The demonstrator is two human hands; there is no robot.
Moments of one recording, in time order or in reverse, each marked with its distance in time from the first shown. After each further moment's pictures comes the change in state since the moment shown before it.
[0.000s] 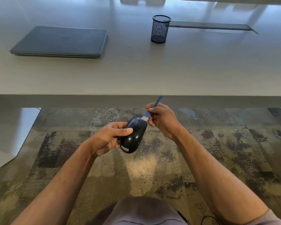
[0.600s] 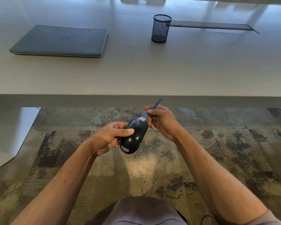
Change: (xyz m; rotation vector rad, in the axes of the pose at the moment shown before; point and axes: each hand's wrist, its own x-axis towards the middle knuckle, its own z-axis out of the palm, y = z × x) left_hand 0.005 -0.001 -0.005 0.068 0.024 -0.035; right_hand 0.001 0.003 0.000 0.032 -0.048 0.019
